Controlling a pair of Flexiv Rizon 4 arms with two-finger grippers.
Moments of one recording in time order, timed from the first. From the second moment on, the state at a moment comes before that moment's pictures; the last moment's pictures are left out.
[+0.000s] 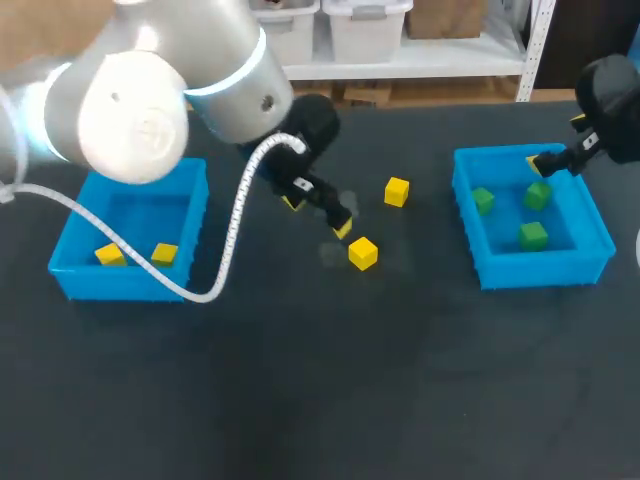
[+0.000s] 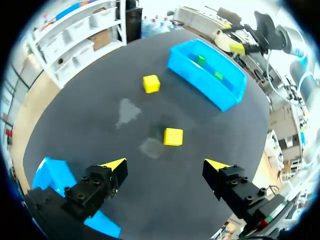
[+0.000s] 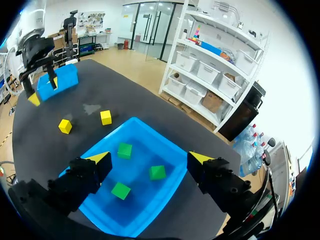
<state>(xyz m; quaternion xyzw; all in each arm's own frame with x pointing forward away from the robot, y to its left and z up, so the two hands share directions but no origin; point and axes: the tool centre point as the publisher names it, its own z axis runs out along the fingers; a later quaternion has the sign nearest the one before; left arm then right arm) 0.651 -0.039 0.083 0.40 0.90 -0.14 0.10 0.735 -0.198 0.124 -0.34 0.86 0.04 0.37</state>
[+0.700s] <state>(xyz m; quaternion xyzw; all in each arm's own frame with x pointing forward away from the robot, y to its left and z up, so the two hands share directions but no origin) 0.658 -0.083 0.023 0.42 0.90 -0.09 0.07 0.735 -0.198 0.124 -0.34 0.86 0.04 0.37</state>
